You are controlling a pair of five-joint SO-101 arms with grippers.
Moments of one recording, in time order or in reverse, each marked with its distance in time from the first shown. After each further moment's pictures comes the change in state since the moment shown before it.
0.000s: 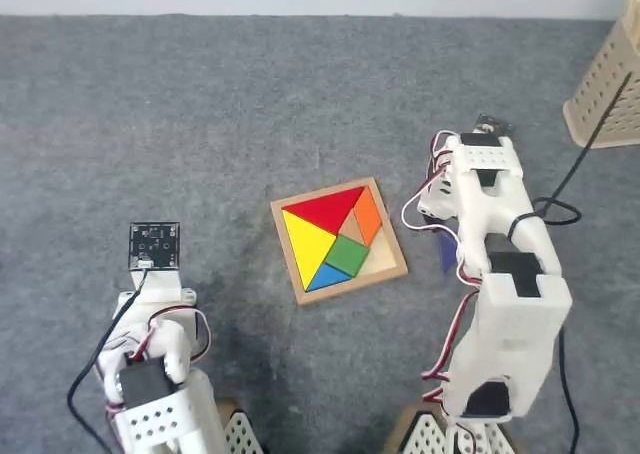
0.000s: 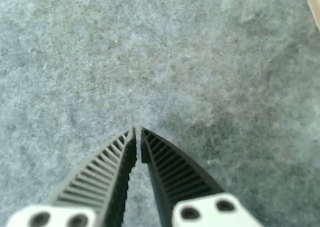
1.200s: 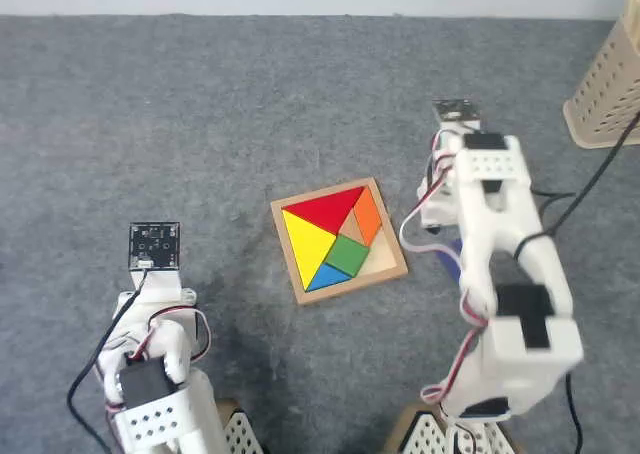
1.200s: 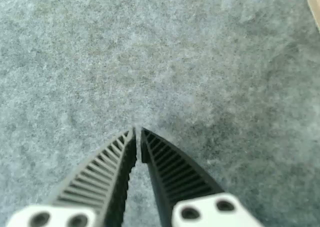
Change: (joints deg) left arm 0.0 0.0 0.0 0.0 0.0; right arm -3.3 -17.5 10.3 1.1 30.5
